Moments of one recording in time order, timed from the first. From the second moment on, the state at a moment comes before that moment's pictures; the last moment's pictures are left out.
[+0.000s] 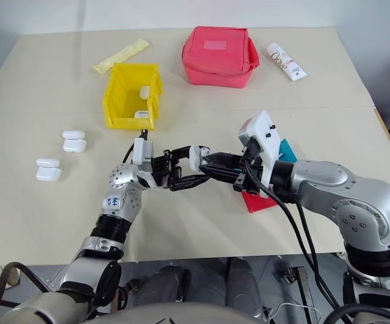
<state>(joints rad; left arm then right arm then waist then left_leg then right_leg) -0.55 0.10 -0.02 0.46 -0.45 -0.20 -1.33 -0.44 -0.70 -0.05 -0.60 1.08 1.05 0.44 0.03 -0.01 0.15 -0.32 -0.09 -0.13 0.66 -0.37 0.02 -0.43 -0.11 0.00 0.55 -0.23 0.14</state>
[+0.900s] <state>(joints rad) -0.66 0.24 -0.11 0.49 -0.24 -0.16 -1.21 -0.62 -0.78 -0.01 -0.61 0.98 1.07 0.42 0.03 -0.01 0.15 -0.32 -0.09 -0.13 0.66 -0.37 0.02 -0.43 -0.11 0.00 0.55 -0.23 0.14</state>
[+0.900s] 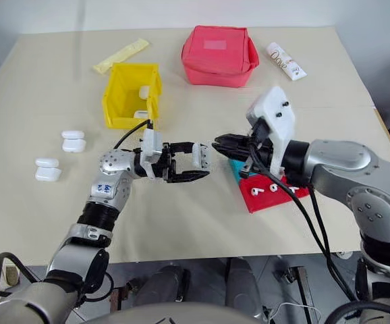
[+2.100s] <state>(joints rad) -0.72 0.35 0.02 0.49 -0.31 -0.06 -1.16 -0.36 -0.75 -0.22 -0.55 0.88 0.92 0.75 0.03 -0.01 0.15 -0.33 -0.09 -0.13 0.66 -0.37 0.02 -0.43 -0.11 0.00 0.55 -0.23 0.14</state>
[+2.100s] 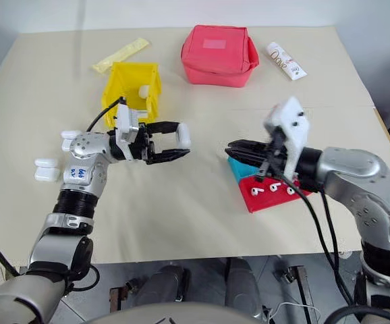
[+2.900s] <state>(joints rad) -1.04 0.45 0.14 1.09 -0.09 -0.20 -0.57 -0.19 -0.77 -0.25 -0.51 0.83 0.76 0.79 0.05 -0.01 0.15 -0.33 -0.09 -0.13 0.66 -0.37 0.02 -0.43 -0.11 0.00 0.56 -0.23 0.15</state>
